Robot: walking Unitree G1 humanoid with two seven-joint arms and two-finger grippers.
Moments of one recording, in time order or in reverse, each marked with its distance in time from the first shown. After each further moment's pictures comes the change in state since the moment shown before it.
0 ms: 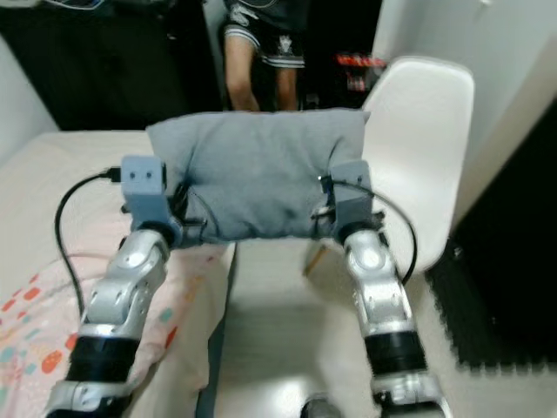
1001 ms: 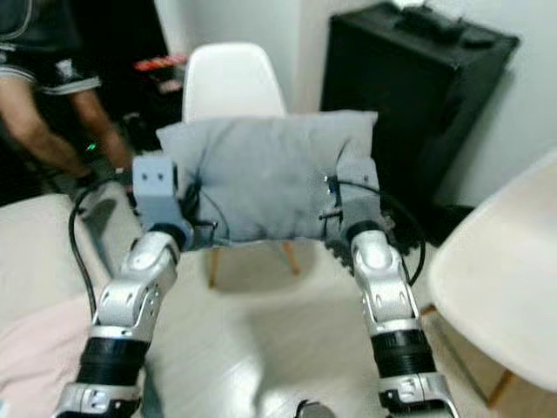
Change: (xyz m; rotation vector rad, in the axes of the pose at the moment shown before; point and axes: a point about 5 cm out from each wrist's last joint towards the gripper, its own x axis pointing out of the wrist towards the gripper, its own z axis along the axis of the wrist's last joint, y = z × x) left arm -0.001 -0.006 -0.004 -0.011 0.010 -0.014; right arm 0.000 0.002 0.003 -0.007 -0.011 -0.002
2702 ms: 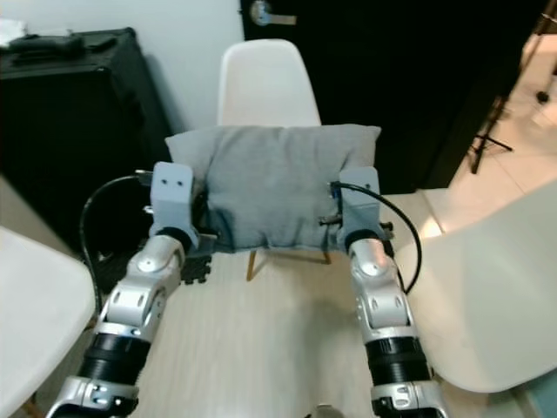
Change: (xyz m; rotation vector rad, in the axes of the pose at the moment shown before) left arm 0.004 -0.009 -0.015 0.166 0.043 -0.073; right arm -0.007 -0.008 -0.021 0.061 0.110 -0.104
